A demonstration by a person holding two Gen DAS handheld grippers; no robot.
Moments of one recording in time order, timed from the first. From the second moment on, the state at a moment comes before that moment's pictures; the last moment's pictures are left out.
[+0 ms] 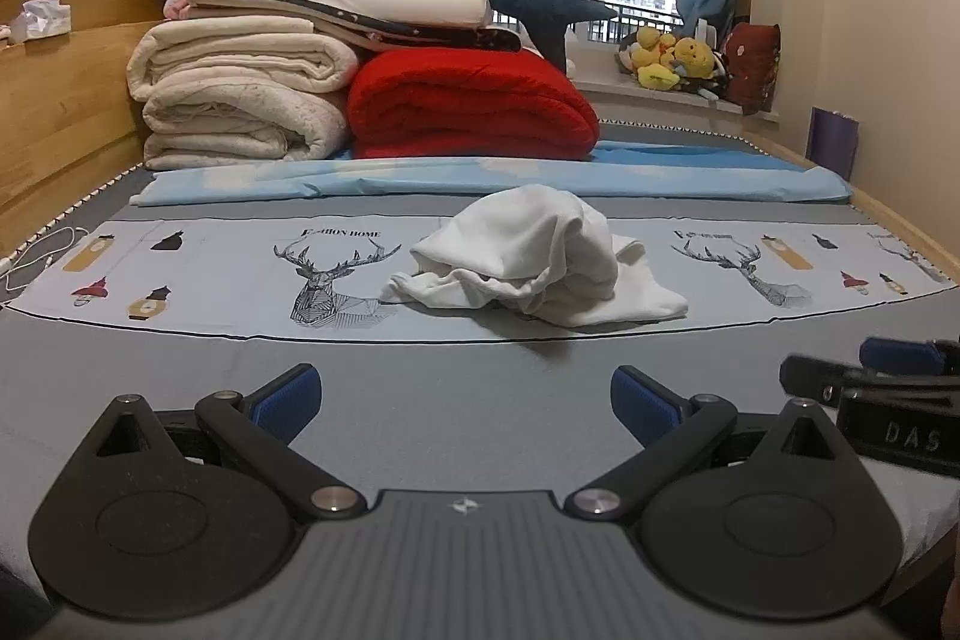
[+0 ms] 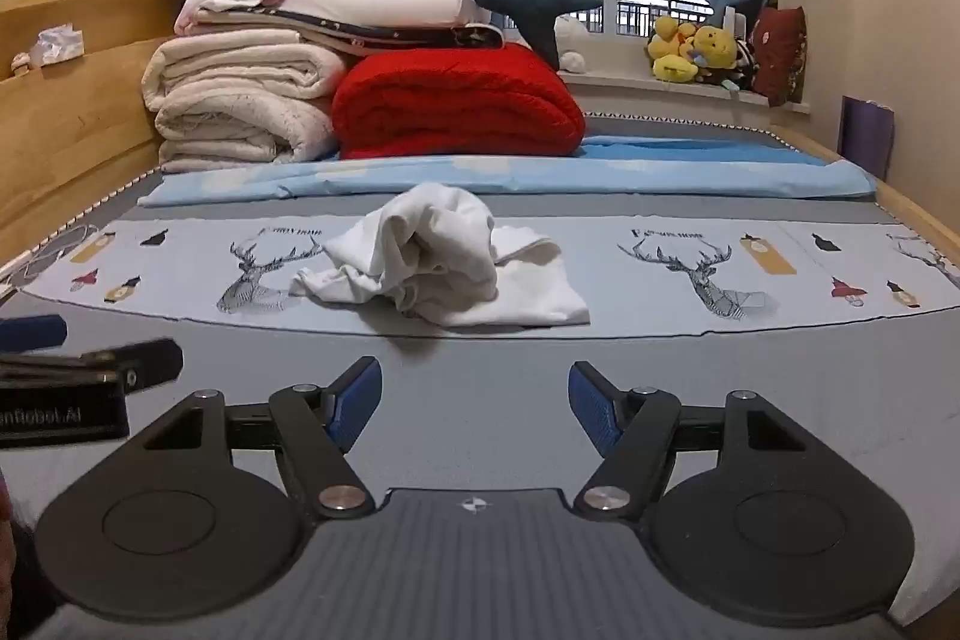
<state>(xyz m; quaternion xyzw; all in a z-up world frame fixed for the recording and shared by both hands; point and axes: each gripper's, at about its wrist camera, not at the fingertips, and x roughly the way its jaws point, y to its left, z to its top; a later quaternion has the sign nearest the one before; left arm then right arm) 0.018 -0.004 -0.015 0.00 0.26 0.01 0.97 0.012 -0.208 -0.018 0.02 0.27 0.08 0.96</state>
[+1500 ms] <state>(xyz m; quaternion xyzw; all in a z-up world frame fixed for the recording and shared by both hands) 0.025 -0.011 -0.025 -0.01 0.28 -0.01 0.96 0.027 -0.210 -0.028 0.02 0.32 0.07 0.94</state>
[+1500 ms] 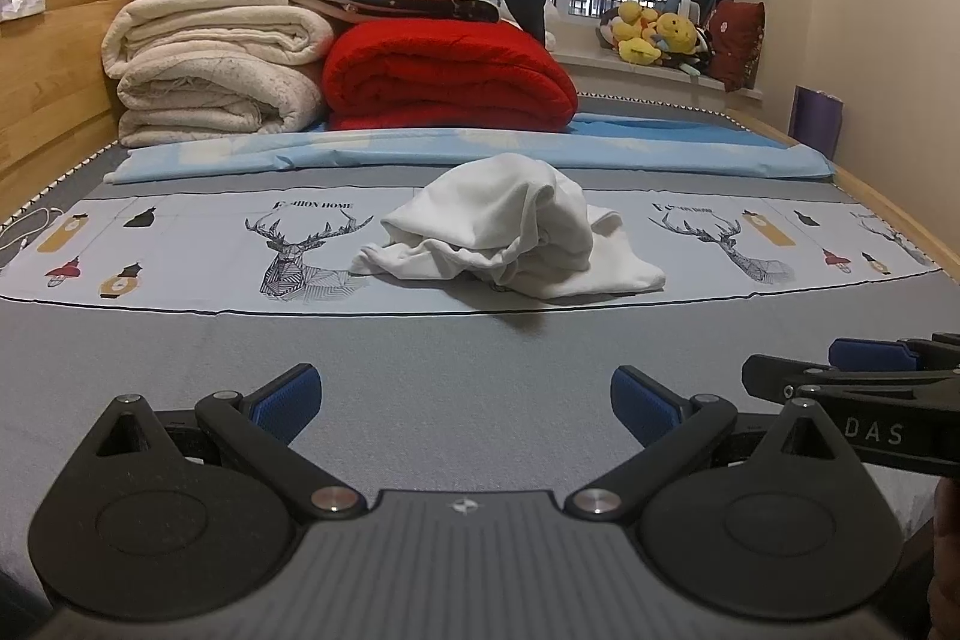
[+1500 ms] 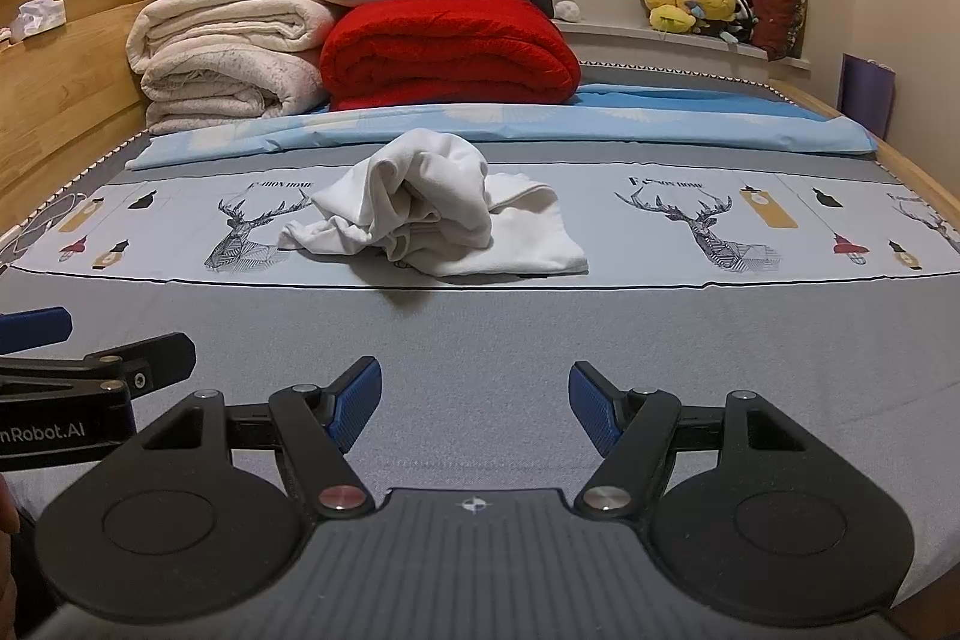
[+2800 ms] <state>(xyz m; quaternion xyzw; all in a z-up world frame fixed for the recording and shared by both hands) 0.225 -0.038 -0.116 0.14 0.35 -0.01 0.93 0.152 -0.308 -0.008 0.11 0.28 0.06 0.95</state>
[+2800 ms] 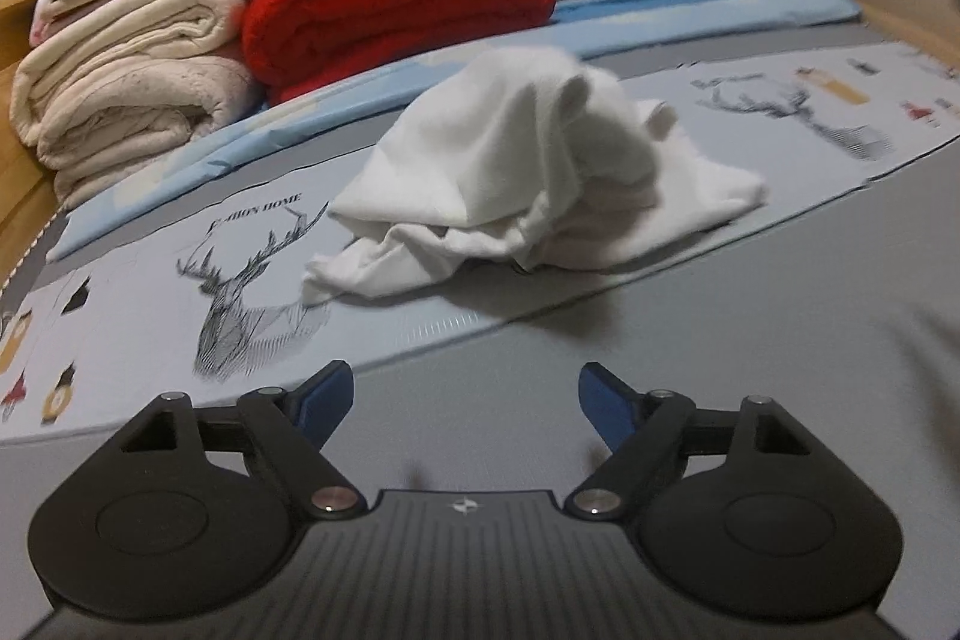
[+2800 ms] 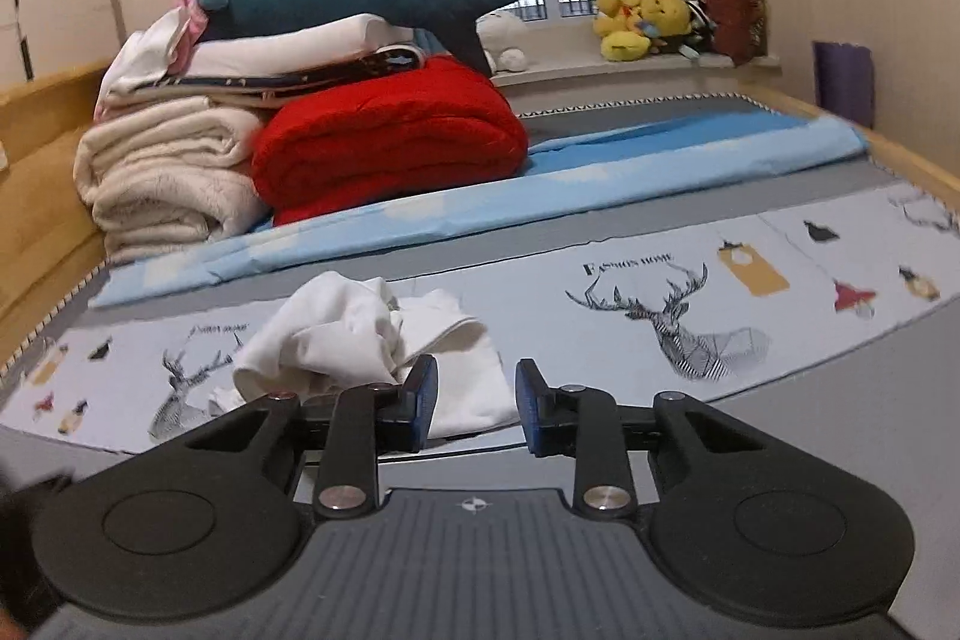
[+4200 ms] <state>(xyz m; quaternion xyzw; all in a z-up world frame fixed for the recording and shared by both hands) 0.346 0.173 -0.076 -0.18 0.47 0.05 0.86 0.171 -0.314 -0.023 0.11 0.33 0.03 0.94</state>
